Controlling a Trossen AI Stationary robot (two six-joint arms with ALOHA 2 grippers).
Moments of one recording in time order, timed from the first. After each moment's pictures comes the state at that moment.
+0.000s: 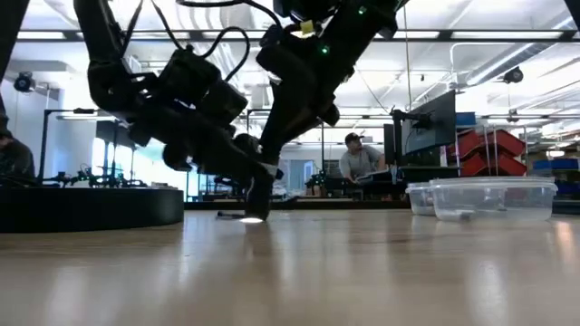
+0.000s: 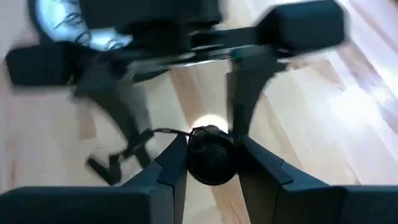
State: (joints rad) left arm 0.21 1.72 0.54 0.76 0.45 0.26; right arm 0.03 1.92 1.38 -0.38 0.17 0.26
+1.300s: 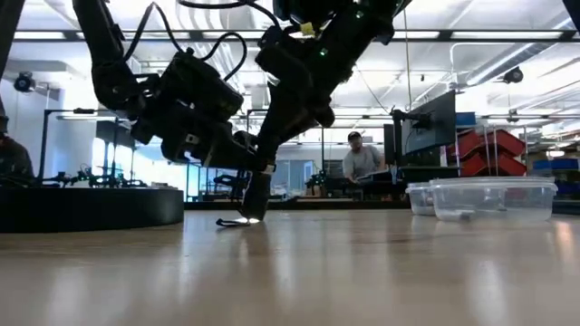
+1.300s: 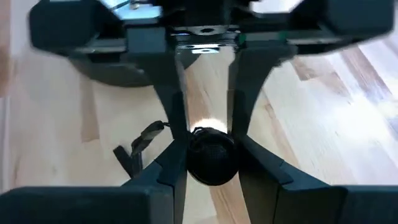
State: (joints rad) left arm 0.28 1.67 0.54 0.71 0.45 0.28; right arm 0.01 1.92 1.38 -0.33 0.16 0.27
